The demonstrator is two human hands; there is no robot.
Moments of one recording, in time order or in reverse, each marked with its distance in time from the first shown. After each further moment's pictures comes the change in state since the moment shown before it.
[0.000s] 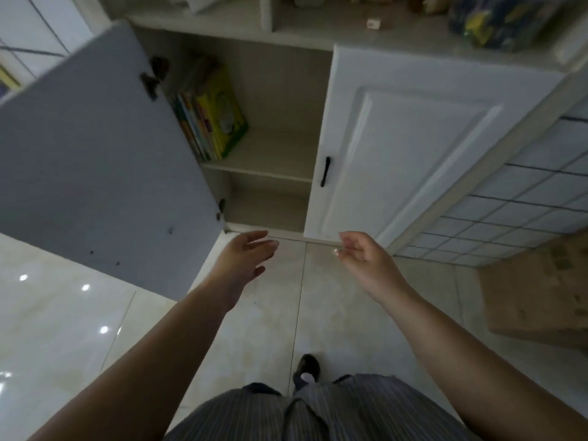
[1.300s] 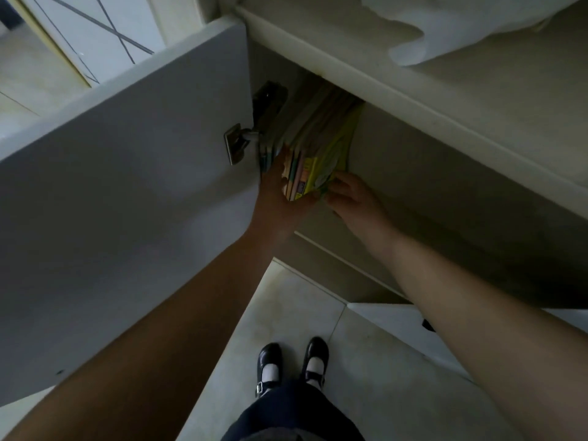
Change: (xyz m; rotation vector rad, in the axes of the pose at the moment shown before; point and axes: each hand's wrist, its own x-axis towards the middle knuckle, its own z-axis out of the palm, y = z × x) left_hand 0.363 0.173 -0.133 0.031 0.329 0.387; right_hand 0.440 -0.188 0.209 0.154 -0.394 -0.010
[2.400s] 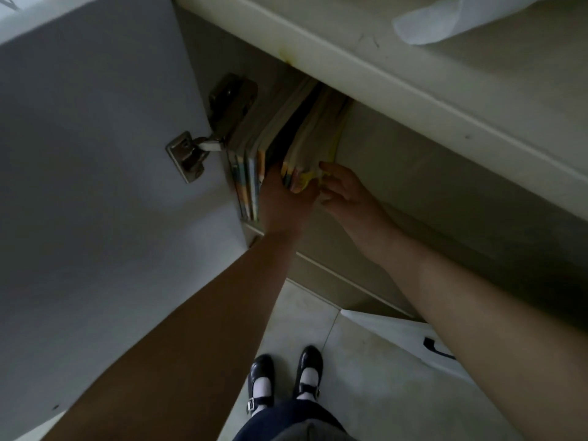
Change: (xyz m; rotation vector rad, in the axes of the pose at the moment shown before) left_hand 0.065 -0.046 0.058 0.111 0.323 0.010; right_hand 0.047 0.017 -0.021 0.041 -0.103 -0.127
